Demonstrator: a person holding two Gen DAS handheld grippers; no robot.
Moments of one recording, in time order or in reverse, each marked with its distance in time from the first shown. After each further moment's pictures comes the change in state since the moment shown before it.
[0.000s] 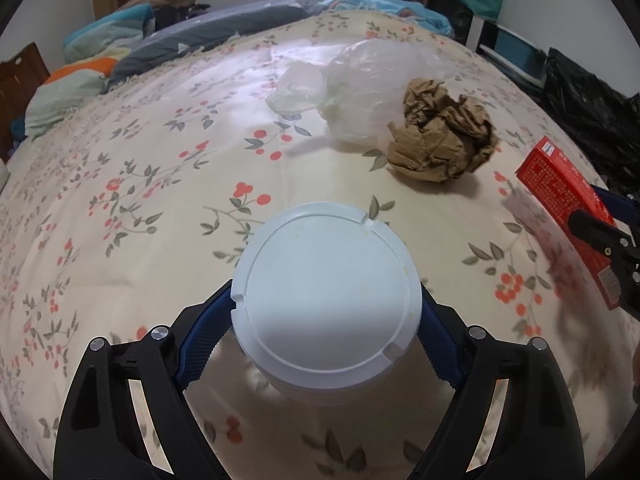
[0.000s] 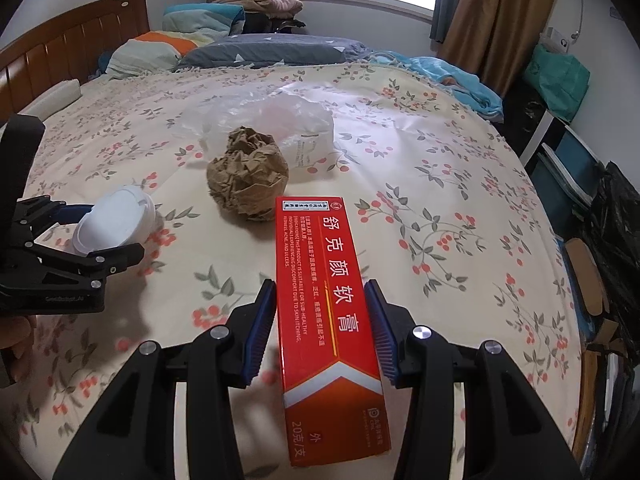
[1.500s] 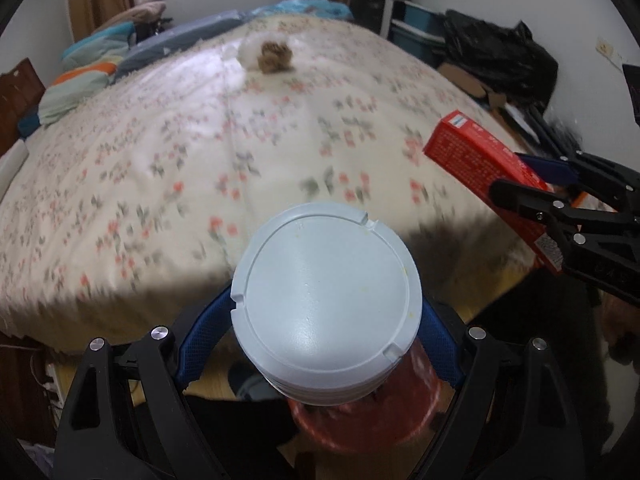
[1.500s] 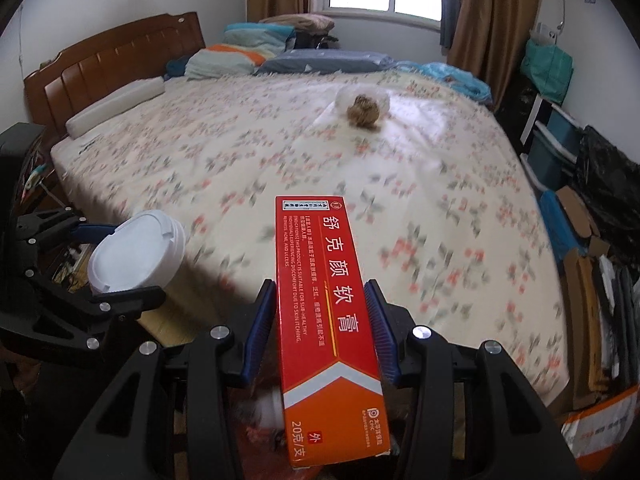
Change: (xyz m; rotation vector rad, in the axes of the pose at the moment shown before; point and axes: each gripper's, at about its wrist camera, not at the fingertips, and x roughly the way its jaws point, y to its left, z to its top) left arm -0.300 -0.078 -0.302 0.144 0.038 -0.117; right arm -0.303 0.108 -0.240 0.025 -0.007 0.131
